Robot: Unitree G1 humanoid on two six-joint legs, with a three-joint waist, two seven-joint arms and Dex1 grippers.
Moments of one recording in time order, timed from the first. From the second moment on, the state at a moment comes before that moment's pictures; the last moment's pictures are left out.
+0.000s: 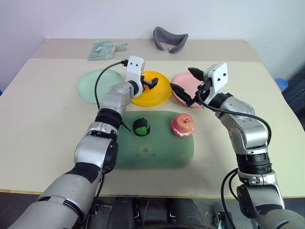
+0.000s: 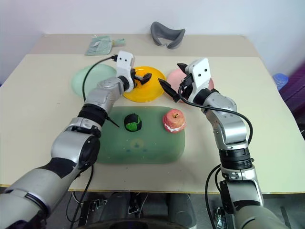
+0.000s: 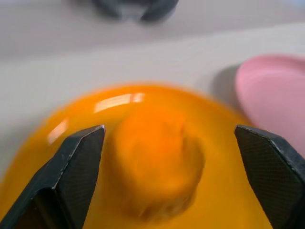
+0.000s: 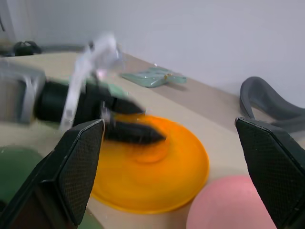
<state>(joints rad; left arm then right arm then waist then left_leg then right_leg) -1.08 0.17 0.02 0.79 -0.14 0.33 -0.39 -0.55 -0.40 -0.02 -0.12 0.32 0.39 0.56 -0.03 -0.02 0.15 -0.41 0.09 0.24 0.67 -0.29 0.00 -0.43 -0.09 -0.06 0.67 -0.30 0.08</state>
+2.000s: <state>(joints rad) -0.85 0.34 0.22 0.48 -0.20 0.46 -0.17 -0.27 -0.60 -0.19 -0.32 0.52 0.34 0.77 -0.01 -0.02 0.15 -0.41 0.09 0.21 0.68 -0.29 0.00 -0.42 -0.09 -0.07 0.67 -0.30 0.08</state>
